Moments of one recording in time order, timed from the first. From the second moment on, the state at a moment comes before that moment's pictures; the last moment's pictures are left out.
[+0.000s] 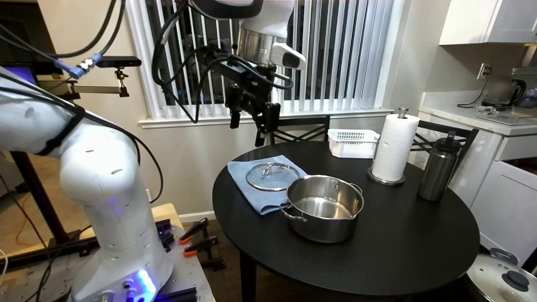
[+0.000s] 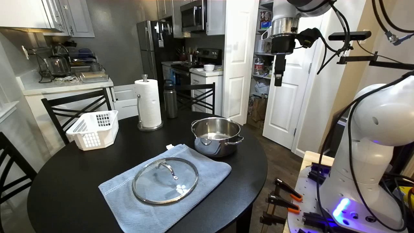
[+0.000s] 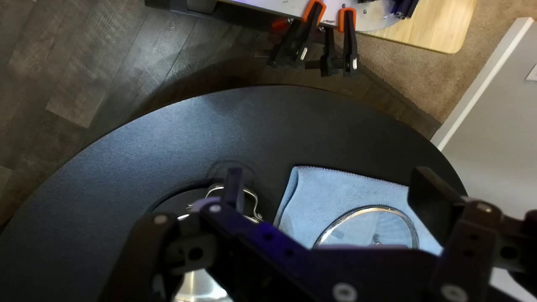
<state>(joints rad) -0.02 -0.77 -0.30 -2.53 -0.03 1.63 -0.39</state>
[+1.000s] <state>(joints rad) 0.09 -0.52 -0.12 -2.39 0.06 1.92 -0.26</state>
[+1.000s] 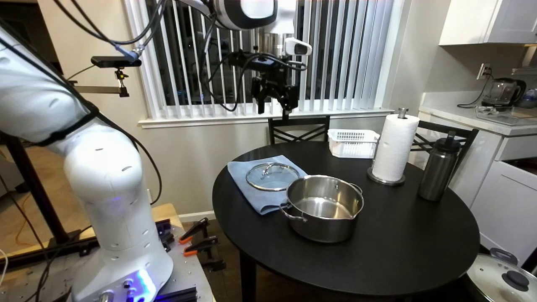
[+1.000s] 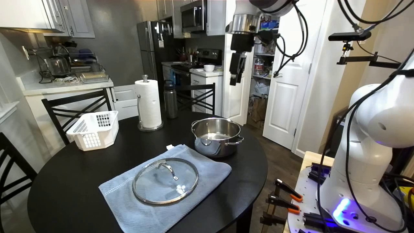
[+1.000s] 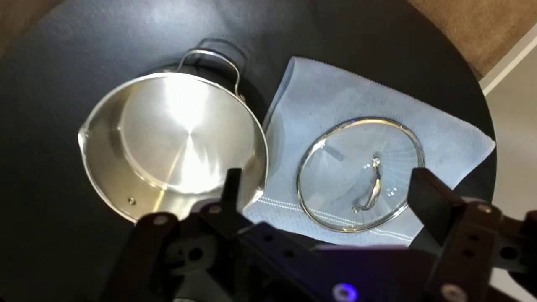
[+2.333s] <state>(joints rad) 0.12 -0.25 0.08 -2.28 0.07 2.08 0.04</state>
